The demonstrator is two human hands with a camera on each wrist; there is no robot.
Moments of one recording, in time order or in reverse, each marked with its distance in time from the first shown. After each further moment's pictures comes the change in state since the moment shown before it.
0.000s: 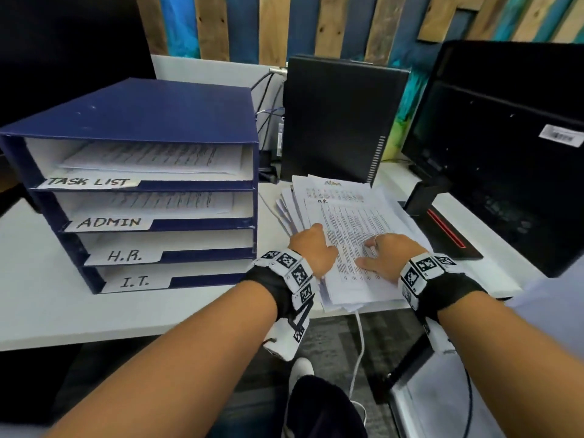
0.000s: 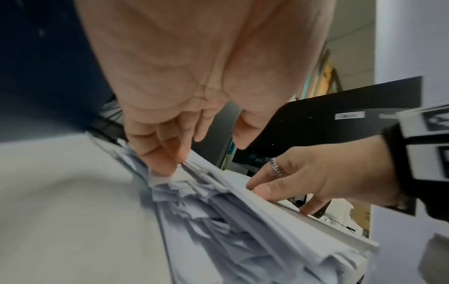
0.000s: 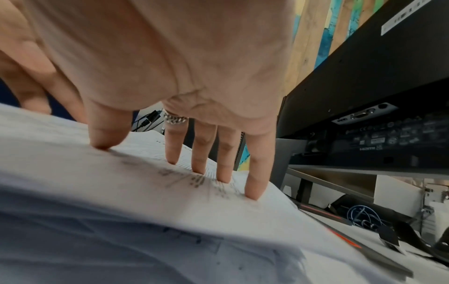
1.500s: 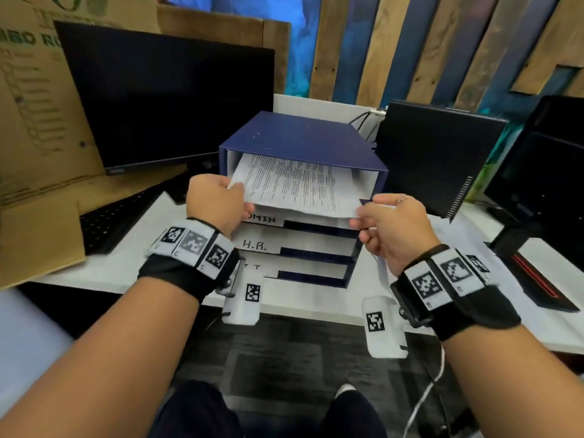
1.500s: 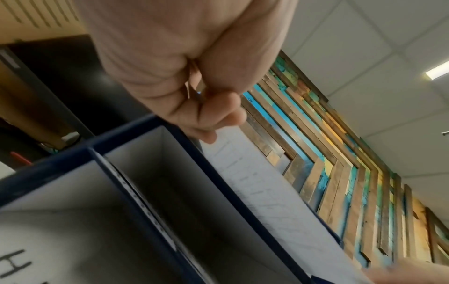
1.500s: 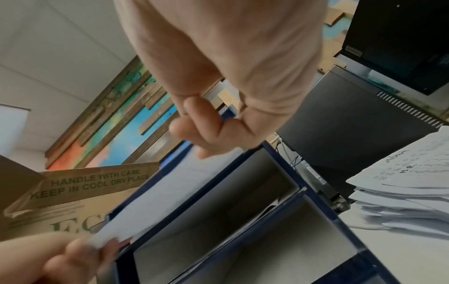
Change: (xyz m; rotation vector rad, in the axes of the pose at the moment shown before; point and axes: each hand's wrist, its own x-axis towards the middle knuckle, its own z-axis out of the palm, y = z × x) left_hand -0.166 -0.150 -0.200 -0.714 0.979 -0.281; right_hand -0.115 -0.211 -0.050 1.398 0.116 -0.130
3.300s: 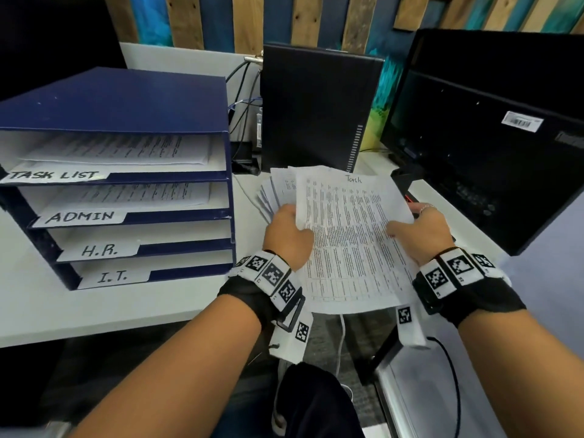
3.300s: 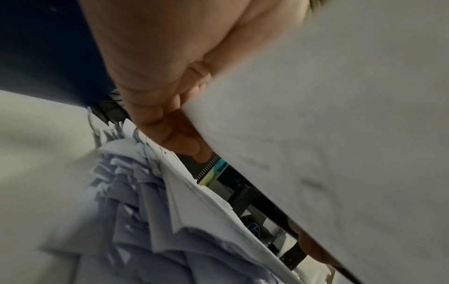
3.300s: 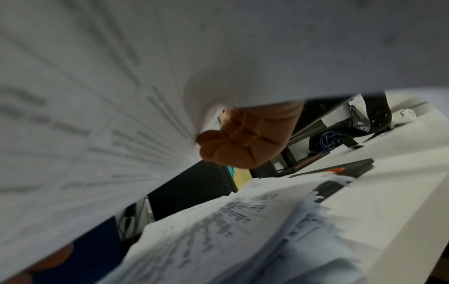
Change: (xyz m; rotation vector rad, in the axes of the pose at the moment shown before) left_hand -0.140 -0.033 0.260 0.127 -0.746 0.082; right_hand 0.062 0.074 -0.243 -0.542 0.411 0.070
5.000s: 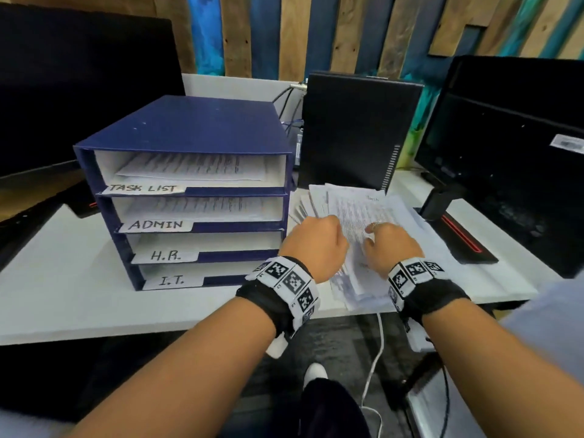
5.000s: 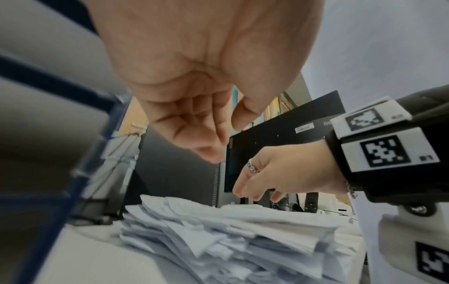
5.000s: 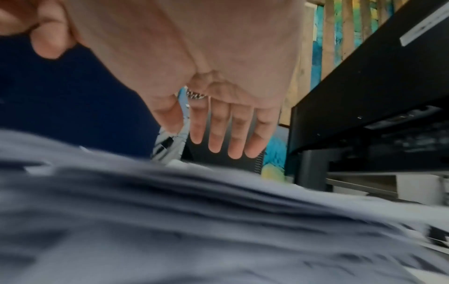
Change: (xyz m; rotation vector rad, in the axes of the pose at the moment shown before) left_hand -0.015 0.010 -0.058 0.686 -0.007 0.333; right_hand -0.020 -0.035 0.097 -0.692 -0.122 -0.346
